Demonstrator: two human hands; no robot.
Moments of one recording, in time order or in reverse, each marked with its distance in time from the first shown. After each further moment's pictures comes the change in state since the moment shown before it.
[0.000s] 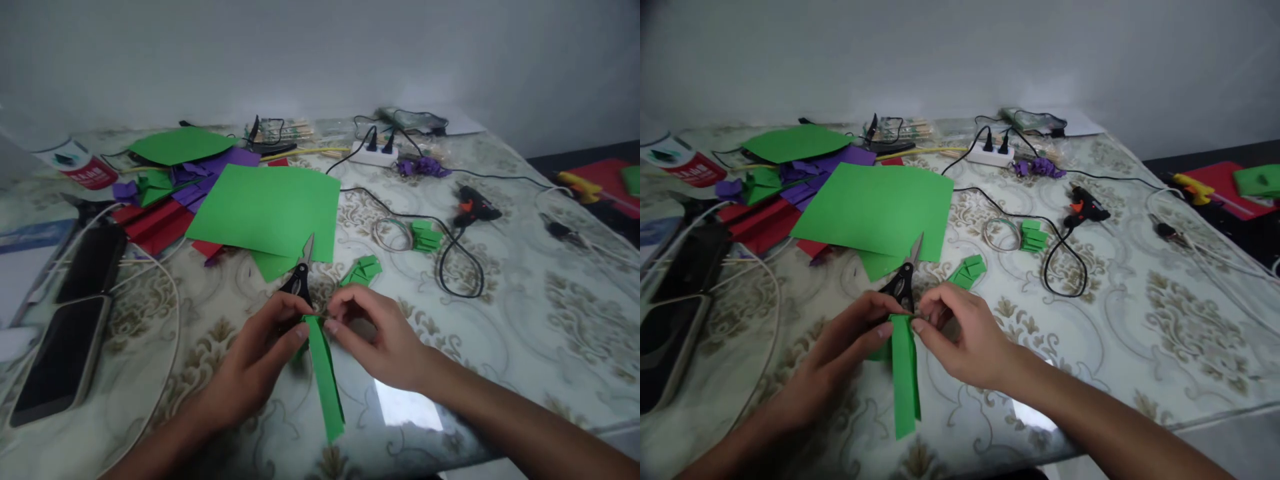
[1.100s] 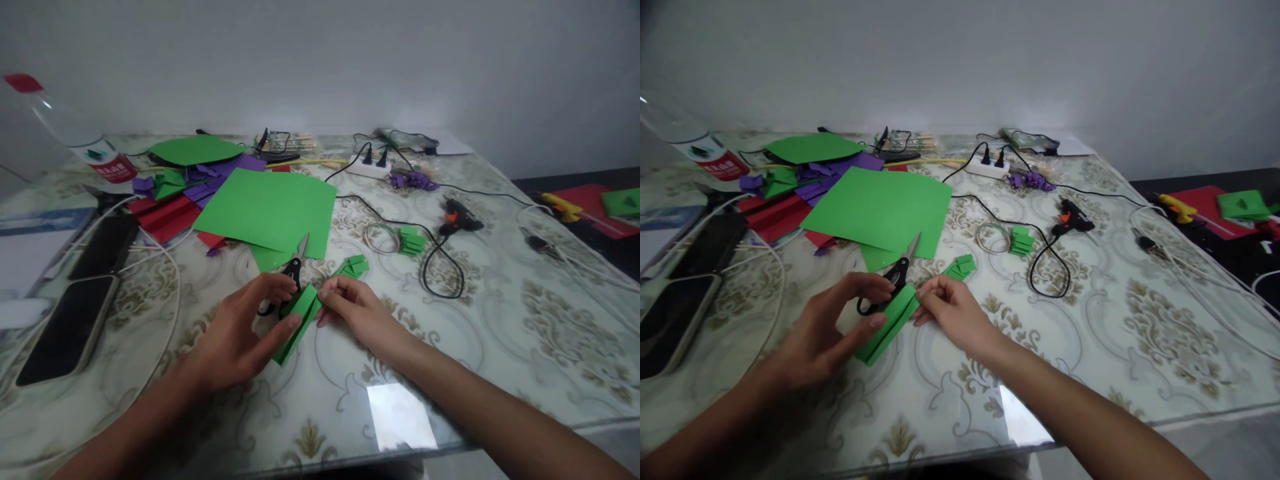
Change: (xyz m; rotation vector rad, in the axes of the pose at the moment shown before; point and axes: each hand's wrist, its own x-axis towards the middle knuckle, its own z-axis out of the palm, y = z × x) left_hand -0.003 0.002 -0.010 0.620 0.057 0.388; right_hand 0.006 0.016 0.008 0.632 -0.034 0.547
